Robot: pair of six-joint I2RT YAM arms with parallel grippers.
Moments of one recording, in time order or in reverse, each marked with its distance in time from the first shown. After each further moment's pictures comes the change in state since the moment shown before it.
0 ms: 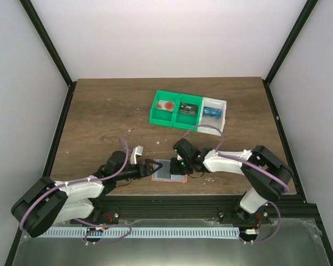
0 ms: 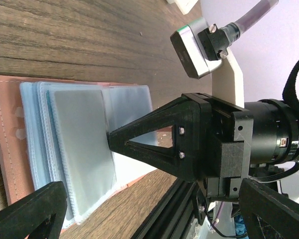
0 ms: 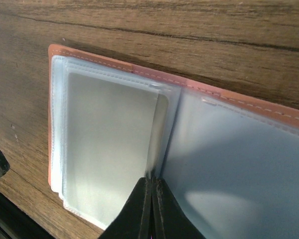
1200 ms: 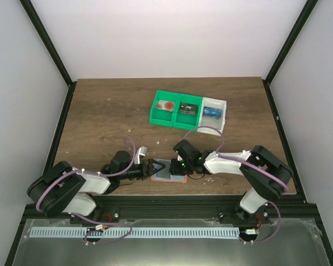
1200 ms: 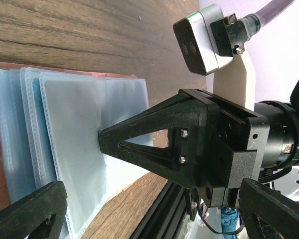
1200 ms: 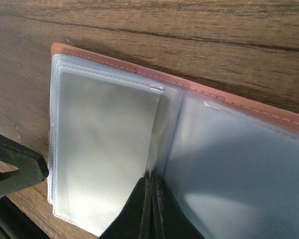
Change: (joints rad) left arm 0.000 0.221 0.000 0.243 0.067 -0.069; right arm 0.000 0.005 -0.048 0.097 -0.008 0.000
